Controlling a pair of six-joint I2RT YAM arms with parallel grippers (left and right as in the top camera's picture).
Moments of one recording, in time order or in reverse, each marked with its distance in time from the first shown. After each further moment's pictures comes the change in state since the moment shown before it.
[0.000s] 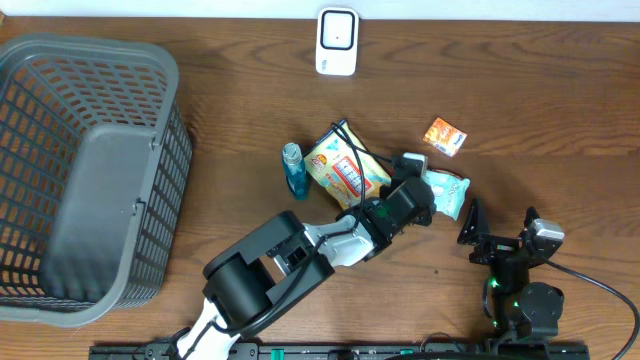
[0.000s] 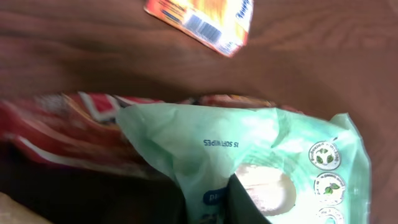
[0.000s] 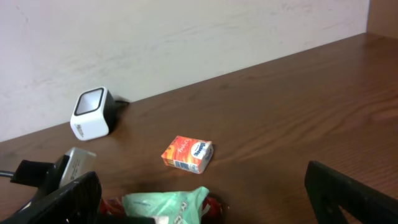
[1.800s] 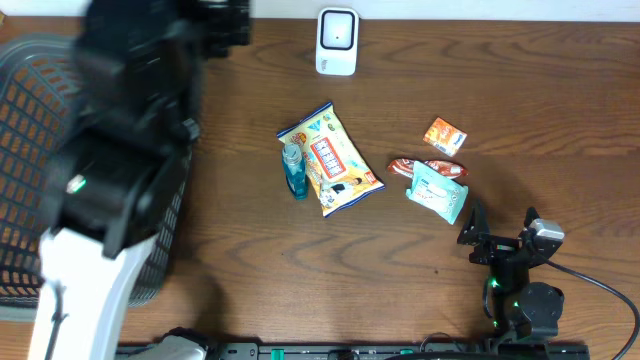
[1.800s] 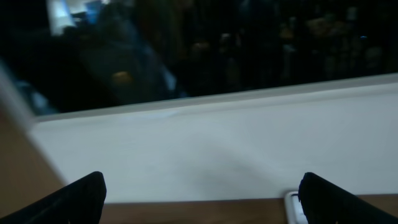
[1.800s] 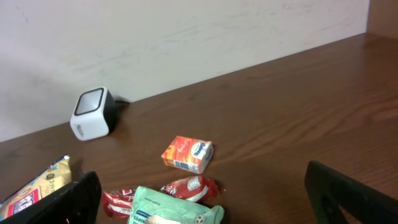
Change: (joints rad) left arm 0.592 -0.716 0.835 -1.001 -0.297 0.843; right arm 0.000 0.000 0.000 0.000 0.000 0.000
